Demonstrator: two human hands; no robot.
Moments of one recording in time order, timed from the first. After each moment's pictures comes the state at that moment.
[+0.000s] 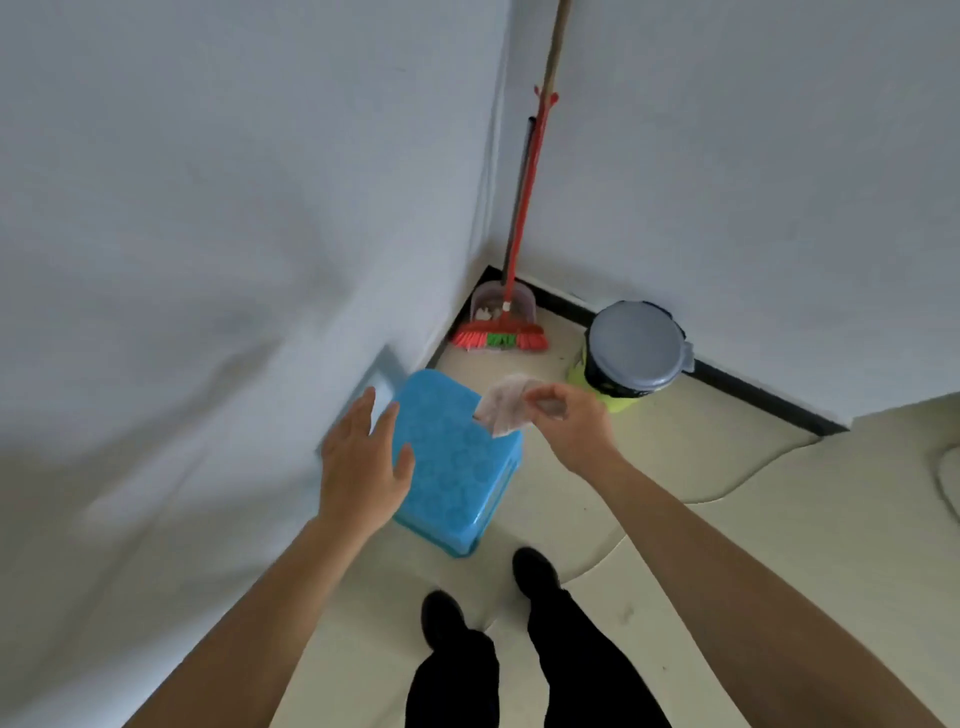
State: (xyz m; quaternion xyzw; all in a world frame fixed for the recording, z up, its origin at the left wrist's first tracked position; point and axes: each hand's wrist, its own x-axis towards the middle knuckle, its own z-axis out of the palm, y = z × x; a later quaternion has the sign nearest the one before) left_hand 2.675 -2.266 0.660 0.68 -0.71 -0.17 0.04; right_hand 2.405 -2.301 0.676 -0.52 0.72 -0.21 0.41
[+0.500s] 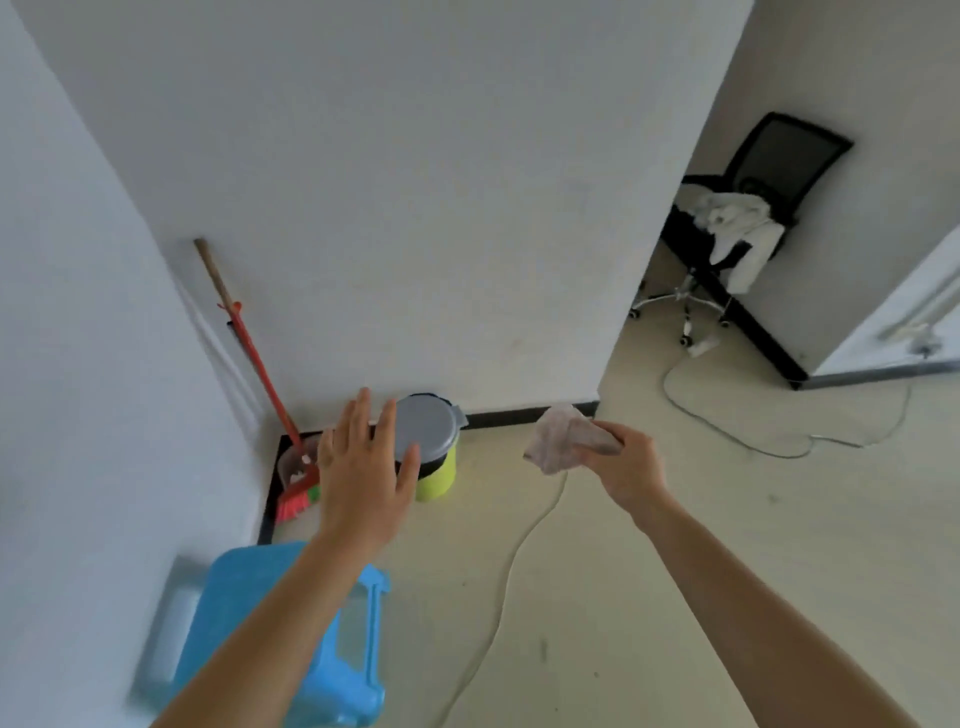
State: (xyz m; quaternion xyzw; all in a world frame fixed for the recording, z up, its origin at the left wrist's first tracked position) left_hand 2.392 -2.183 0.857 0.42 -0.88 -0.10 0.17; right_hand 2.137 -2.012 0.851 -0.22 0.83 -0.45 0.24
